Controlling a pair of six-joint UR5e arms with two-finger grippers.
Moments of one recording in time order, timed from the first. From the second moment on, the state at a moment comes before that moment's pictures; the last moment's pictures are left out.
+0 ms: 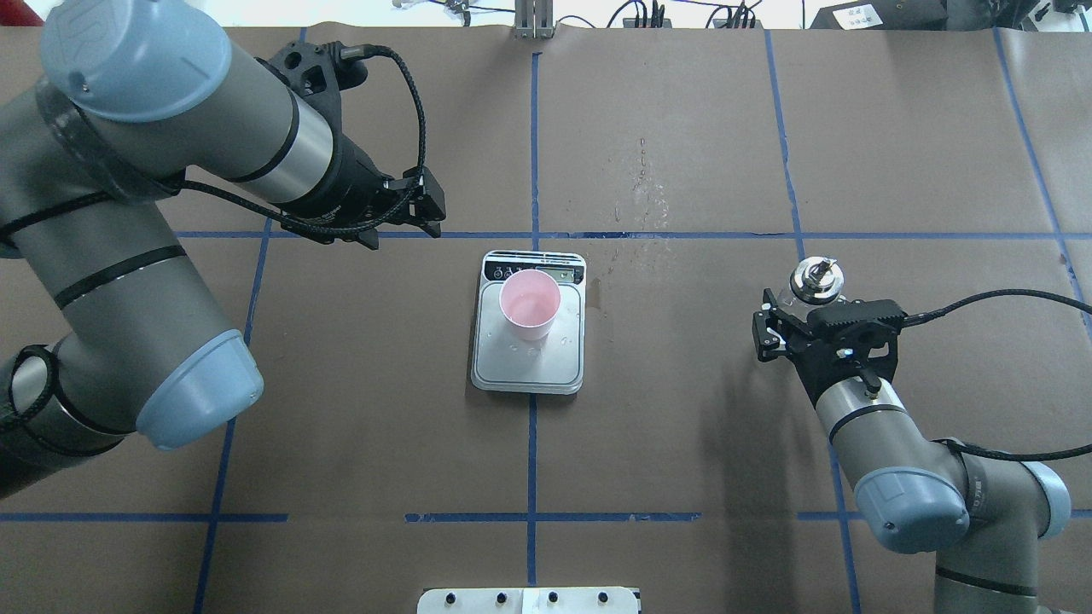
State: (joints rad) left arm -0.73 -2.19 -1.98 -1.54 -2.04 -1.26; right arm 0.25 -1.58 1.90 -0.91 0.71 1.14
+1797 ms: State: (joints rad) left arm -0.81 -2.10 -2.07 -1.55 -2.05 -1.17; right arm 0.23 -1.06 1.86 -1.79 0.53 0.68
